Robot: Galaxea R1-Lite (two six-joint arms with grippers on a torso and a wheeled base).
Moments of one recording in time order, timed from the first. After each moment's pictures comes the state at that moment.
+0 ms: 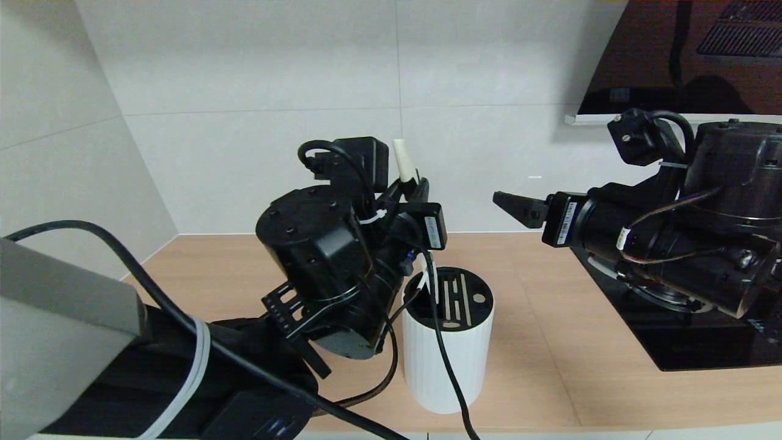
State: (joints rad) left arm -0.84 1.94 -0.93 -1.24 0.55 -0.05; right arm 0.62 1.58 -0.89 -0.63 -0.14 0.25
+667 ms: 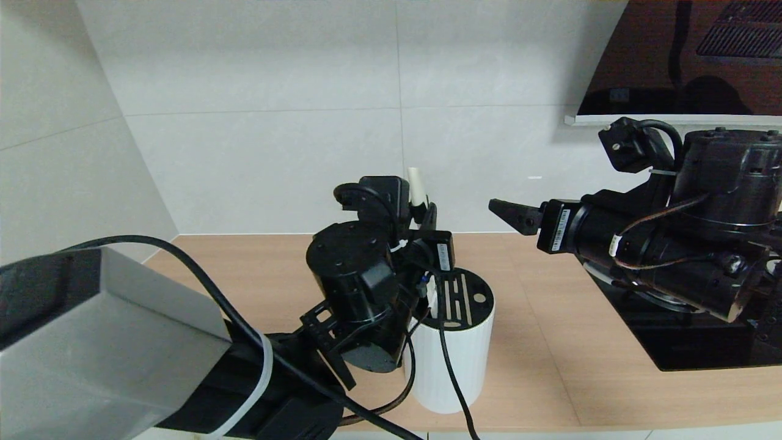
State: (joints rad) left arm -0.84 2.06 -0.91 -1.29 0.57 -0.06; right arm 0.62 1.59 -0.88 -0.63 -0.14 0.25
